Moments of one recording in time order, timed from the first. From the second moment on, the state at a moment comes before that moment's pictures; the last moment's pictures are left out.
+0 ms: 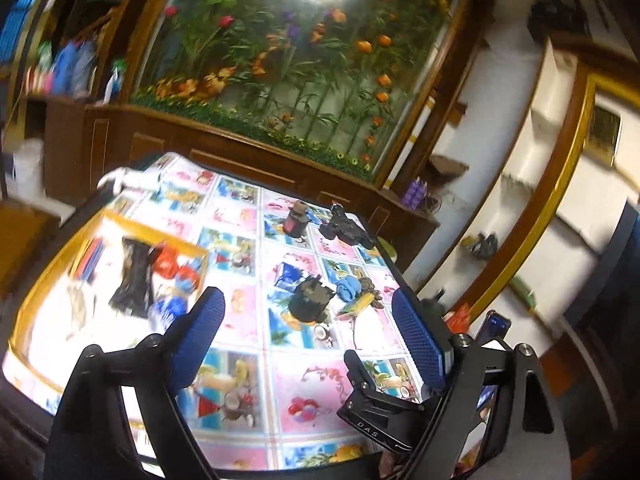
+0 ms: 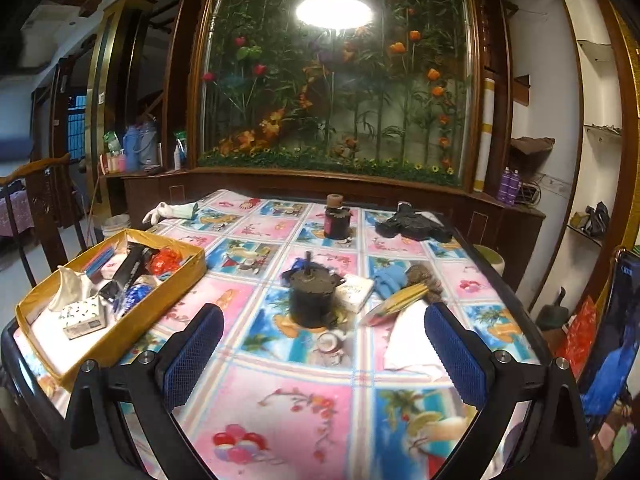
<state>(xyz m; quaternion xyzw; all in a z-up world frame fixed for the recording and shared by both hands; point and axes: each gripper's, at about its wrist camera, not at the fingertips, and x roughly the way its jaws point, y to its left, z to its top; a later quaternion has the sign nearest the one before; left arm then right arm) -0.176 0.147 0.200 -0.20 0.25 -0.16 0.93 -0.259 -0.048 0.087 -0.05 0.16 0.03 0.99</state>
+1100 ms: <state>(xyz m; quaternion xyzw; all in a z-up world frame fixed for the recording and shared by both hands) -0.171 0.199 0.143 -0.24 0.33 -0.17 0.90 -0.257 0.050 0.048 -0.10 0.27 -0.01 0.96</state>
